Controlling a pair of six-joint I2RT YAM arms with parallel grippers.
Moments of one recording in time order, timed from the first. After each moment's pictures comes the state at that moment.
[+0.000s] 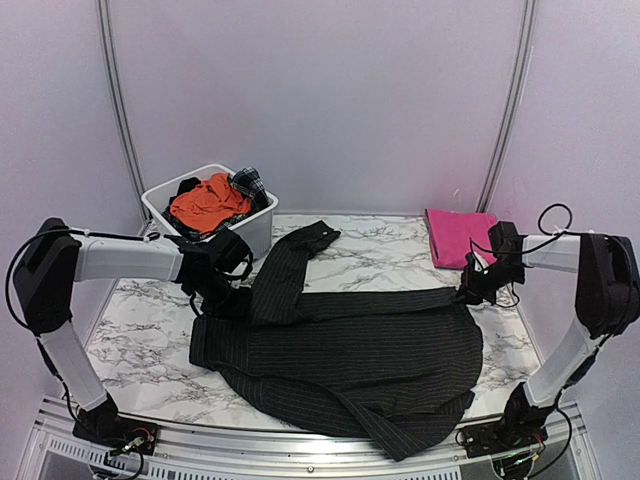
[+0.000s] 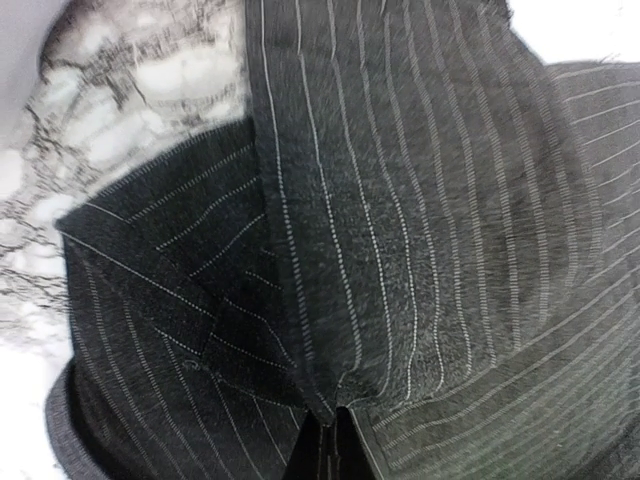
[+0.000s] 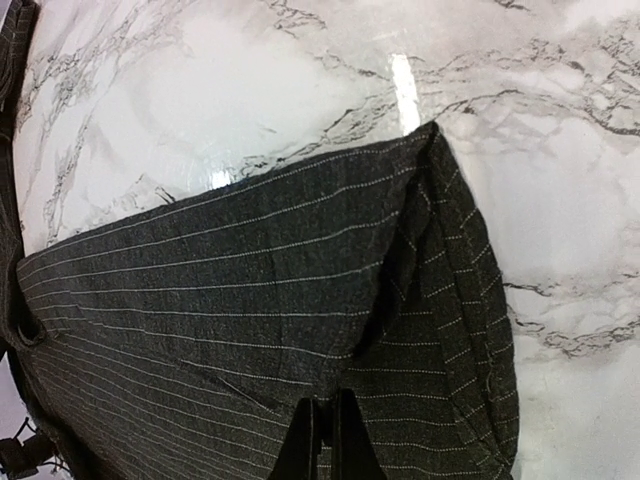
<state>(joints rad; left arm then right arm) -0.68 1.74 1.10 -0.57 0.02 -0.44 -0.05 1.63 0.98 -0.59 -0.42 0.26</state>
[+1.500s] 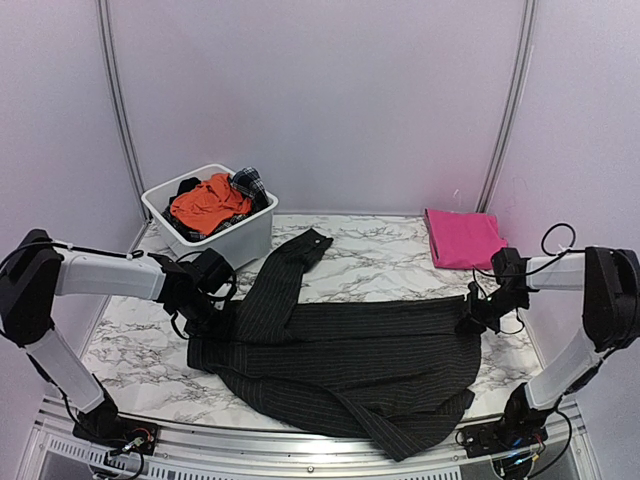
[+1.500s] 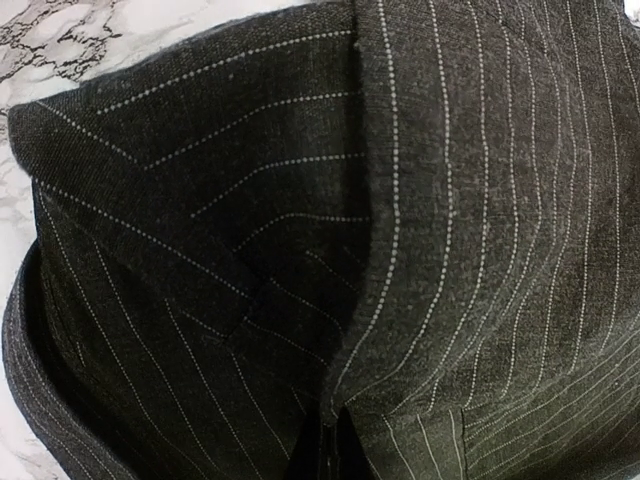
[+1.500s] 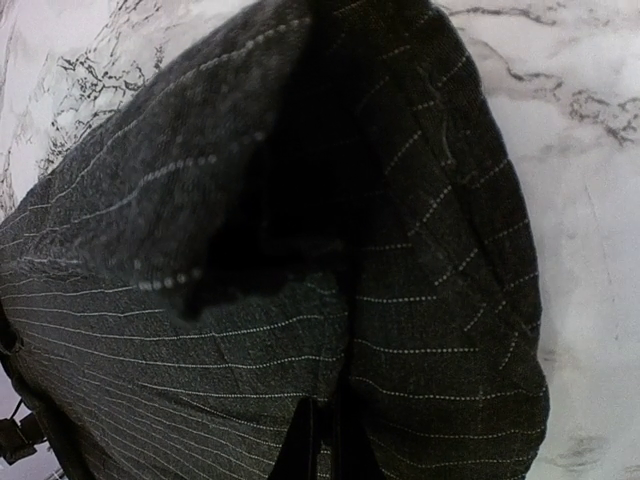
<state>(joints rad) -0.67 1.61 0.90 -0.56 0.06 -0.47 -0.07 1.52 0.76 -0.60 -0.41 0.27</state>
